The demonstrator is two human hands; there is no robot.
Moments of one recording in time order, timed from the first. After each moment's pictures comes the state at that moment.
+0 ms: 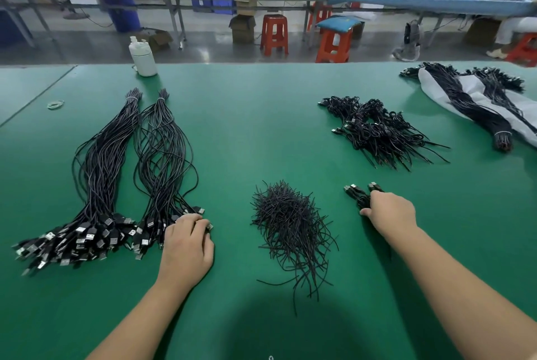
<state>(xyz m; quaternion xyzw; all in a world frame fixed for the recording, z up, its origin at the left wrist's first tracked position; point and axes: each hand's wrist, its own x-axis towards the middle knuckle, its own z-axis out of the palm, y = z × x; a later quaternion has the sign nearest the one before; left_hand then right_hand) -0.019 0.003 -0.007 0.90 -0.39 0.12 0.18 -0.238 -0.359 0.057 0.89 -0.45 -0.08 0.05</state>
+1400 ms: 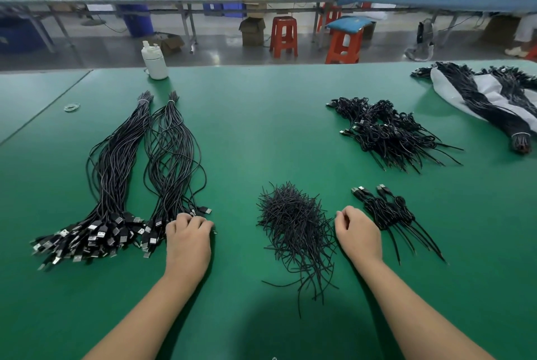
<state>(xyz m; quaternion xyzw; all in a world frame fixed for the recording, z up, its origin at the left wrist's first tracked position) -0.018 -0.003 0.004 0.92 -0.34 0.15 0.06 -0.218 -0.291 -0.006 0.86 -0.42 0.20 -0.20</state>
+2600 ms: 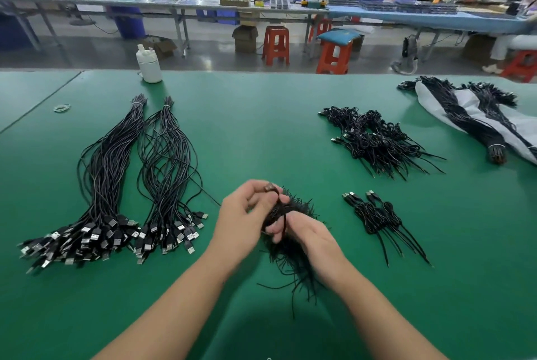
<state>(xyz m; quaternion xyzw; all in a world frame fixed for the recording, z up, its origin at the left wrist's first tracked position) -0.105 -0.067 0.142 0.61 -0.30 -0.23 0.70 -0.208 -0.183 0.092 0.70 -0.12 0.17 -0.69</state>
